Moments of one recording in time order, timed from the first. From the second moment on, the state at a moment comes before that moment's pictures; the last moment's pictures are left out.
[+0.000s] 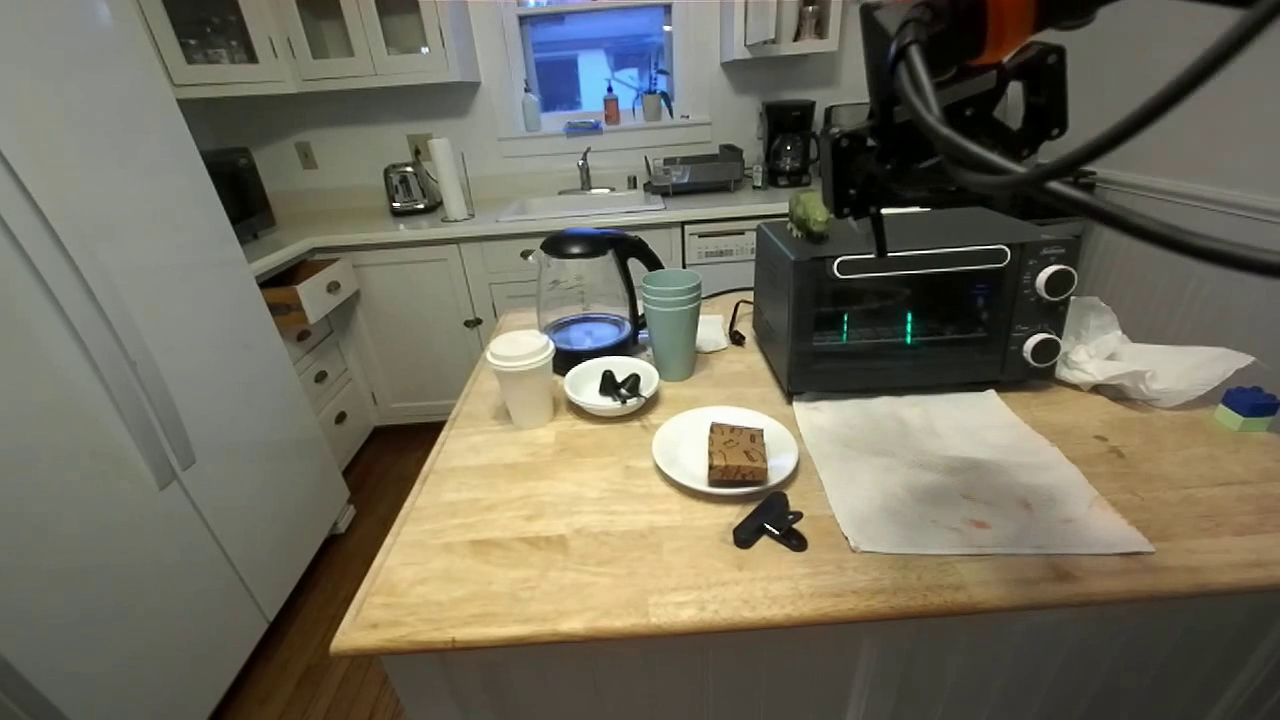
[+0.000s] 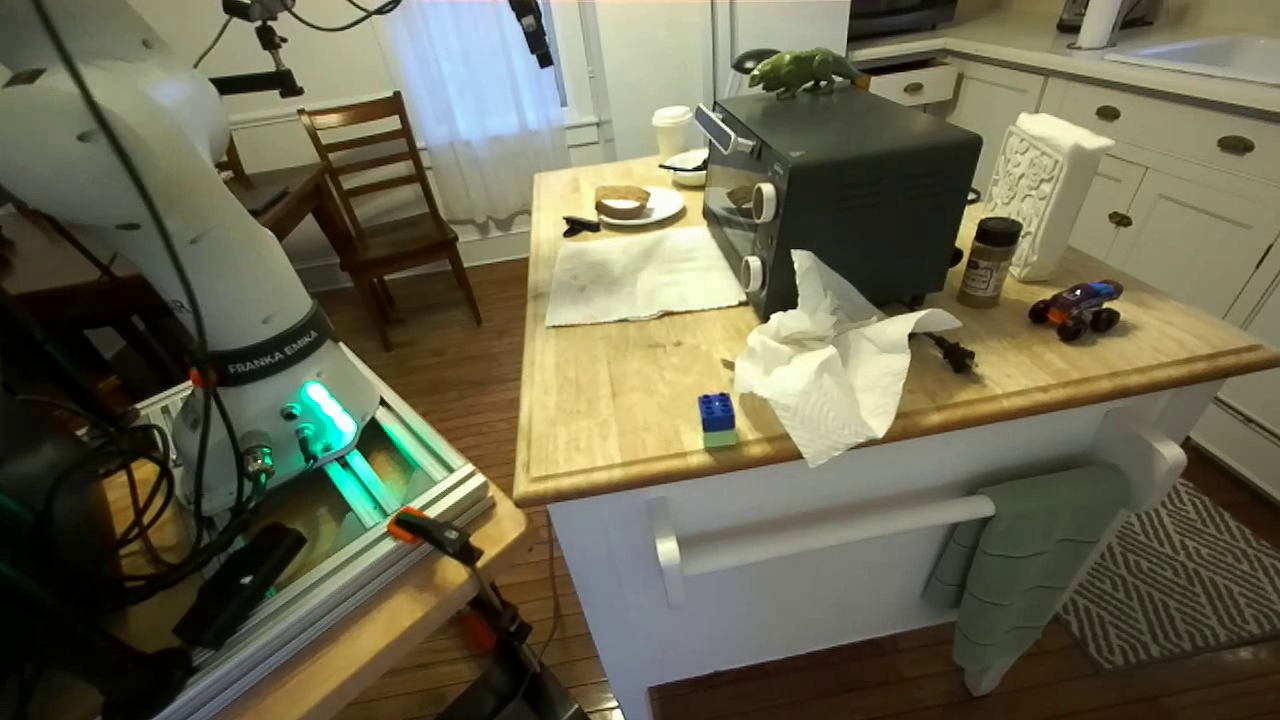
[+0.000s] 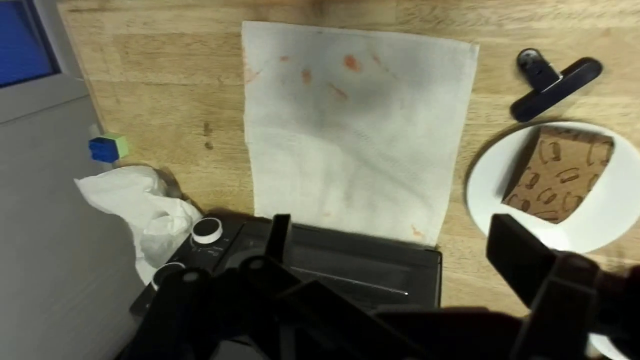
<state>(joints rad) -0.43 -0.18 0.65 -2.15 -0.26 1.85 1.00</state>
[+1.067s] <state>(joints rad) 0.12 0.36 0.25 -1.77 -0.43 1.64 1.32</state>
